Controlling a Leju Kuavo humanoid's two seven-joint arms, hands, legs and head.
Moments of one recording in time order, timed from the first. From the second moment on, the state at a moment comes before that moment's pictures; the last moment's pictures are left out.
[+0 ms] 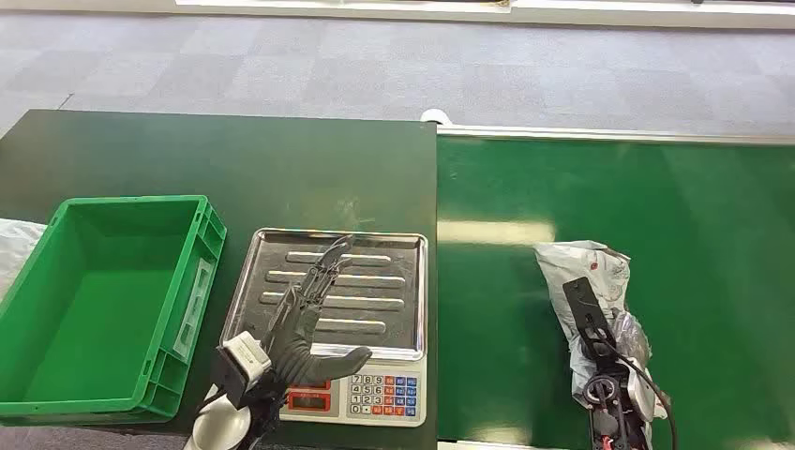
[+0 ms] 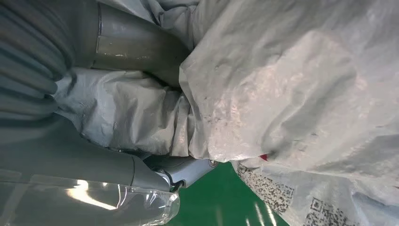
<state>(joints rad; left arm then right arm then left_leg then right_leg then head) -0.07 -0.15 -0.37 -1.57 -0.23 -0.12 -0.51 -0.32 0.07 -0.32 -0.89 0.95 -0.13 0.10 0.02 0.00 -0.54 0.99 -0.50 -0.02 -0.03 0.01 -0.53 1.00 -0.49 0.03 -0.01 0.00</state>
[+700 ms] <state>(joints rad) -0.01 -0.14 -0.25 -1.59 -0.16 0.35 -0.68 -0.09 0.09 -0.18 -1.50 0.81 -0.40 -0.49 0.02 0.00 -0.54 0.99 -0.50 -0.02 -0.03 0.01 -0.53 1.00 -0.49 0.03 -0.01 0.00</state>
